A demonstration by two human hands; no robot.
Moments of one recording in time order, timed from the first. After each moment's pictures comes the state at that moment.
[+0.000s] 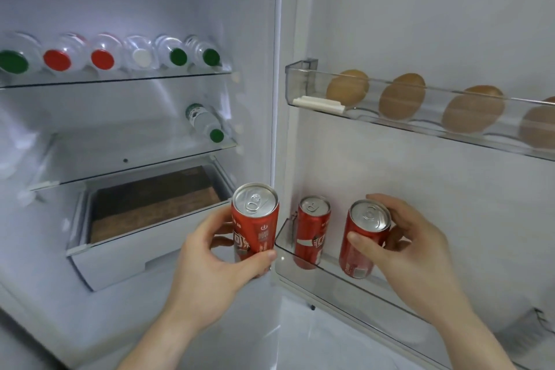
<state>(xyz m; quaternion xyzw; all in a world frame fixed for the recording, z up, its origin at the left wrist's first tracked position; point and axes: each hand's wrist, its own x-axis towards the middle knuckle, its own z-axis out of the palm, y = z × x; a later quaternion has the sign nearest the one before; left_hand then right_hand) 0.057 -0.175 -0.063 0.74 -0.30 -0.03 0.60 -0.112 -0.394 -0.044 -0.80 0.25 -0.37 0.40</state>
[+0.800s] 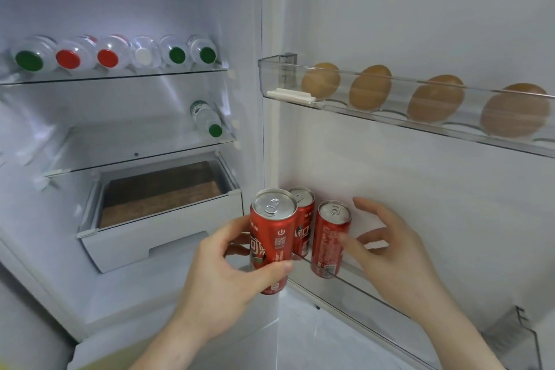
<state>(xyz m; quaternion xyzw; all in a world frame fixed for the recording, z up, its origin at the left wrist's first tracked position) 0.000 -0.194 -0.059 0.76 -0.31 -0.05 0.57 -0.132 -0.411 -0.053 -0.81 0.24 -0.29 0.45</state>
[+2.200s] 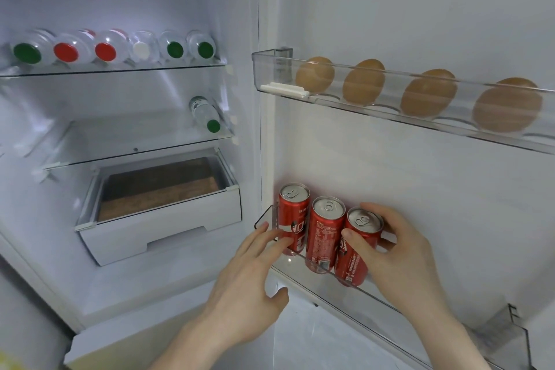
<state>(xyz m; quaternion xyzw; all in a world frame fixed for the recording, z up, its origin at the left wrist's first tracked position) 0.000 -0.223 -0.112 0.84 -0.47 0.01 0.26 -0.139 -0.425 -0.072 -0.79 0.23 -0.35 0.44</state>
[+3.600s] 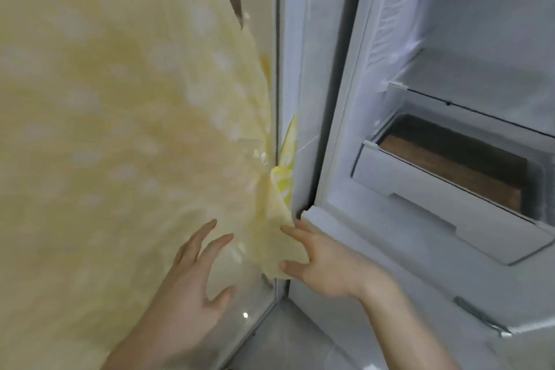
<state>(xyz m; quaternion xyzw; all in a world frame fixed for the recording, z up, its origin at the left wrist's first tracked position) -0.143 0.066 -0.182 0.94 0.18 0.08 0.27 0.049 -0.122 -0.143 -0.84 -0.39 0.33 0.20</state>
